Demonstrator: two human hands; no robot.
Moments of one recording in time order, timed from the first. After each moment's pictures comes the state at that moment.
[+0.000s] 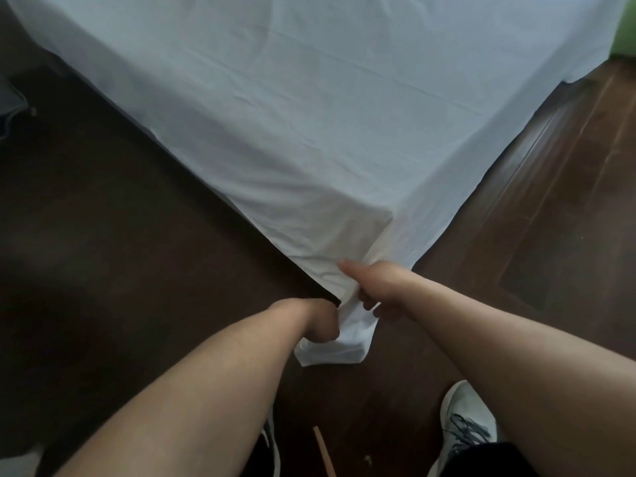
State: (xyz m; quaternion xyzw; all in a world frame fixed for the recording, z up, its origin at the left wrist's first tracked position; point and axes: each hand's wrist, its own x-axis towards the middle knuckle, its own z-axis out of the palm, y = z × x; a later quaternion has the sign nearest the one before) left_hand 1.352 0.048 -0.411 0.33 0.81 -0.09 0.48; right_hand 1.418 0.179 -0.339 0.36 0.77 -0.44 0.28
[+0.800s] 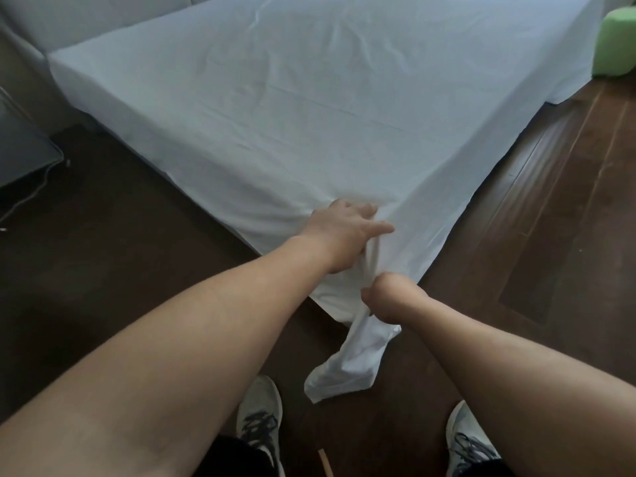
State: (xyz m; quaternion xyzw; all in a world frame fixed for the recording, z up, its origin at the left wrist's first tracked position) left_hand 1.329 0.114 -0.253 0.52 0.85 -0.06 0.07; right_hand 1.441 0.206 -0.321 0.28 0.91 -0.24 0.20
